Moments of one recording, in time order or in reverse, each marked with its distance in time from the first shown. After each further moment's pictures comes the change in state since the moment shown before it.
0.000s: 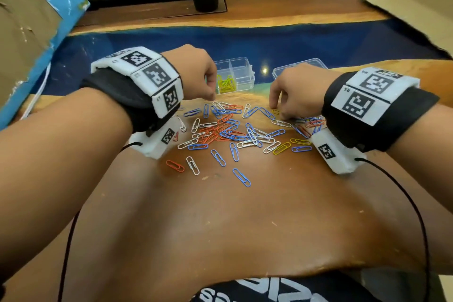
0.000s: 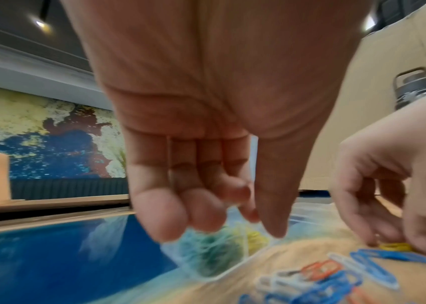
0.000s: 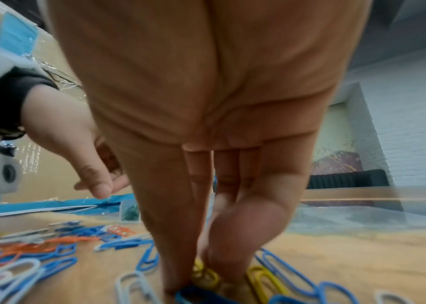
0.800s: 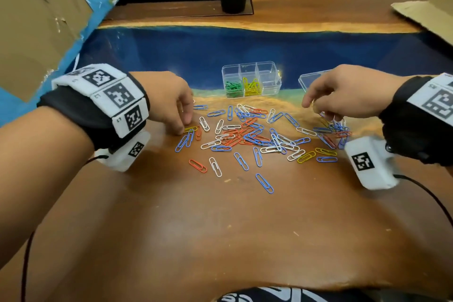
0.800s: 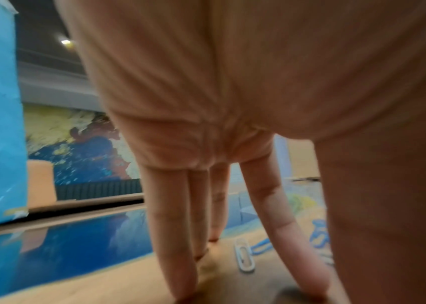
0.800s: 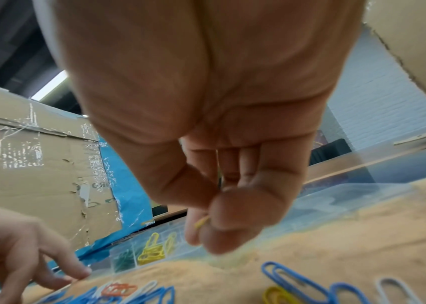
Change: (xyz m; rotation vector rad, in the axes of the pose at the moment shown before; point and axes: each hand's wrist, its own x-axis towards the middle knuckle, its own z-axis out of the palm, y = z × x) left_hand -0.043 -0.066 0.009 0.050 -0.301 -0.078; right_hand -0.005 0.016 -0.011 0.273 0.006 0.052
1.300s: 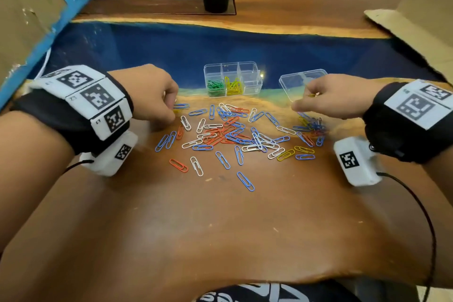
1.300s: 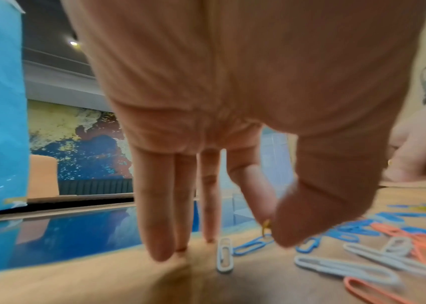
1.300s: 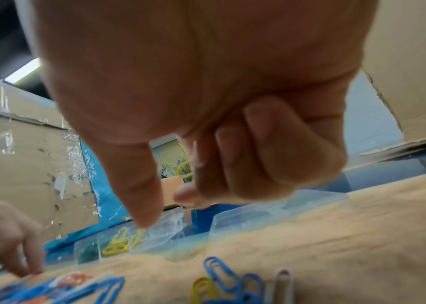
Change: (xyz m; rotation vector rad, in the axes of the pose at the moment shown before) left_hand 0.001 0.005 0.003 -0.059 0.189 -0.008; right_hand -0.004 0.015 -0.002 -0.154 0.012 0.136
